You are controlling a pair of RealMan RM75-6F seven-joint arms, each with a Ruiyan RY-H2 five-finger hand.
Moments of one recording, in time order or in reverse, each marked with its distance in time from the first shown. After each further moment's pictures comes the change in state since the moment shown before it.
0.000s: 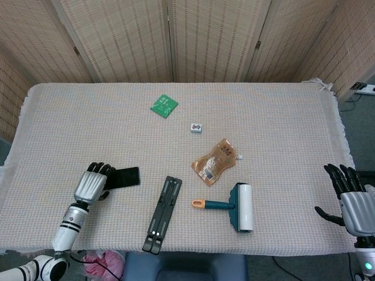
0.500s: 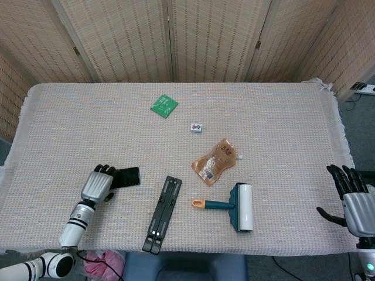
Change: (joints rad) left arm -0.050 -0.011 -0.018 -0.041 -0.139 -0.081 0.123; right arm -0.007 -0.004 0.000 0.020 0.007 0.003 0.022
